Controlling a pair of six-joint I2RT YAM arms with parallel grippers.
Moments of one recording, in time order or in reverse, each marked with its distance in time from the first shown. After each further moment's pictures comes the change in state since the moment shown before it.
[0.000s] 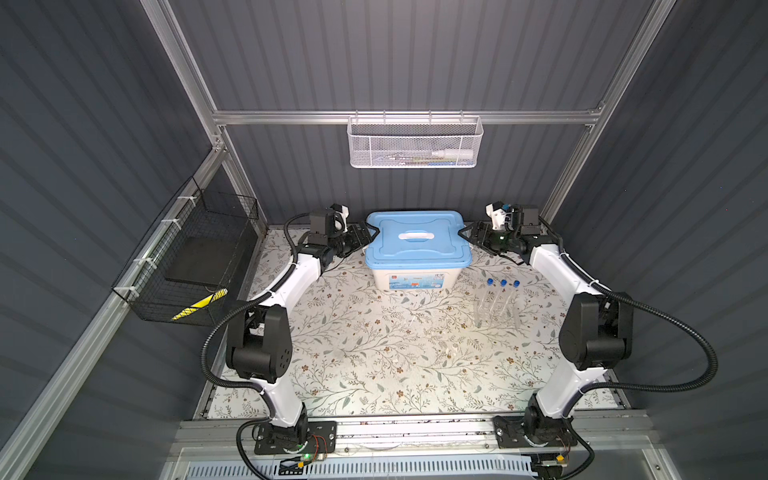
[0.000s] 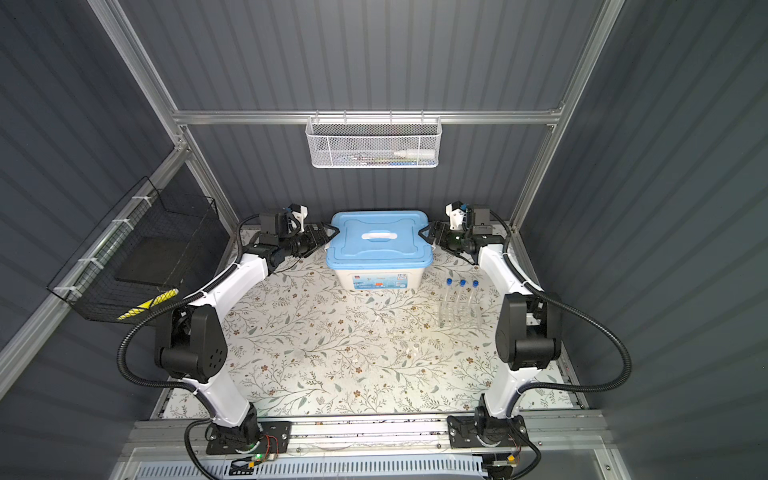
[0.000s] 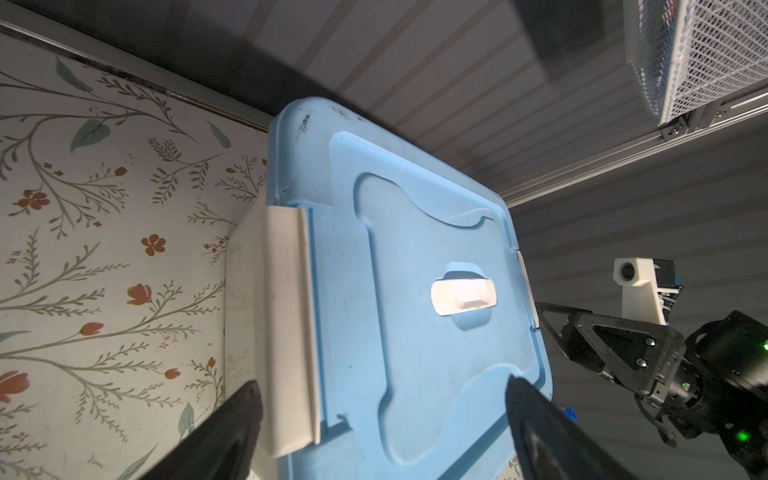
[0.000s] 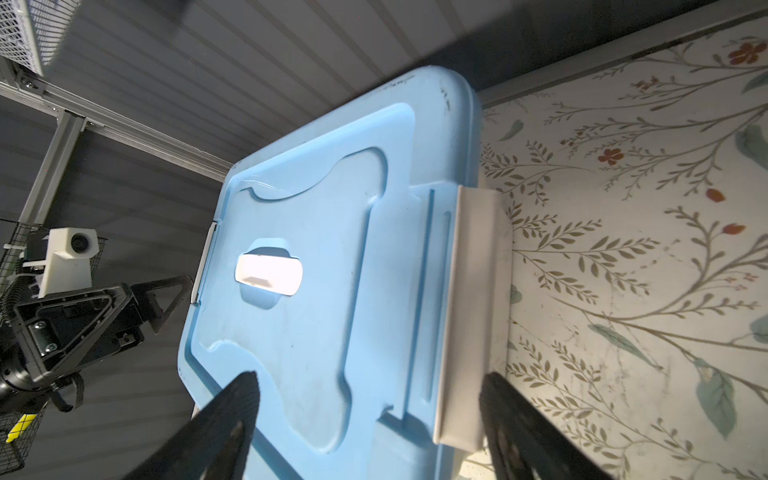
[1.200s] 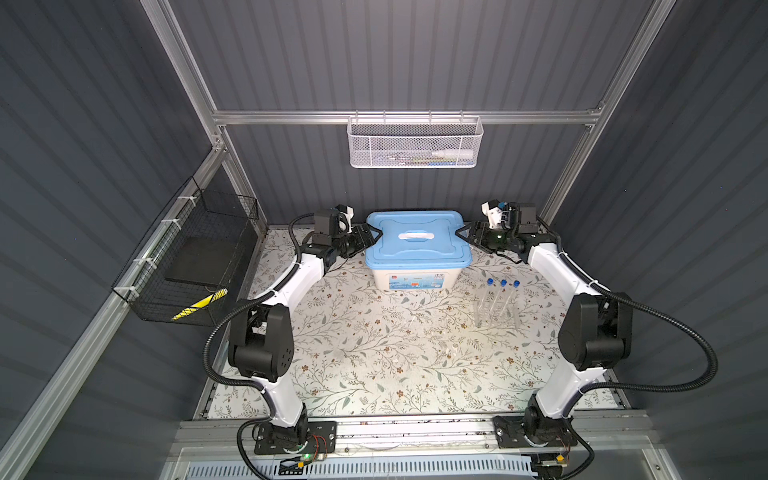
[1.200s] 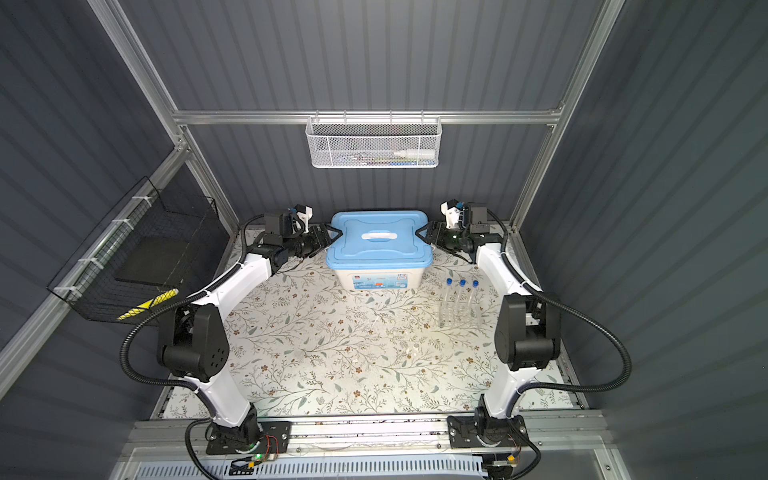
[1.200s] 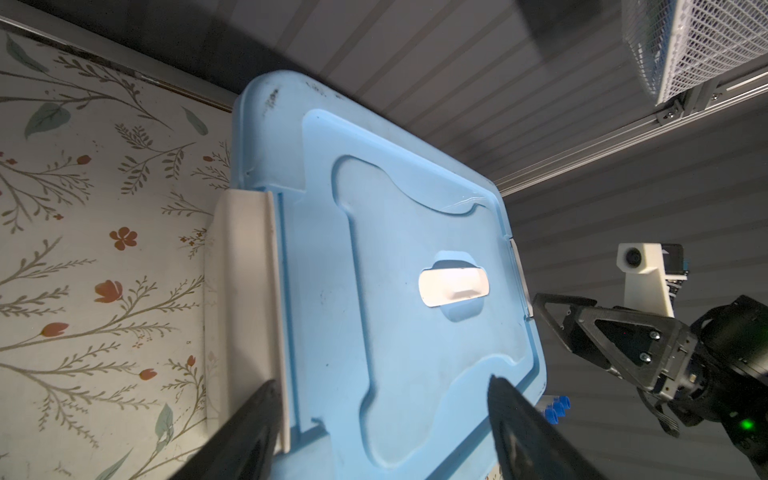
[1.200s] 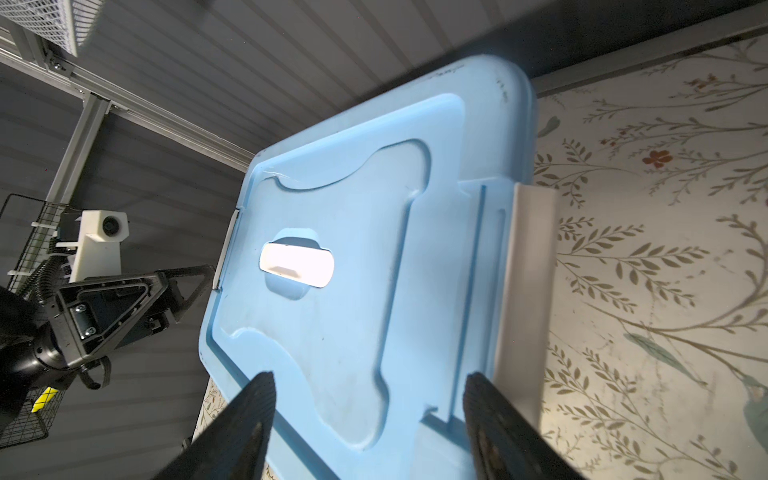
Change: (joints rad) left arm -0.029 0.017 0.009 0.009 0.017 0.000; right arm 0.030 0.003 0.025 -0.010 -0.043 -0.007
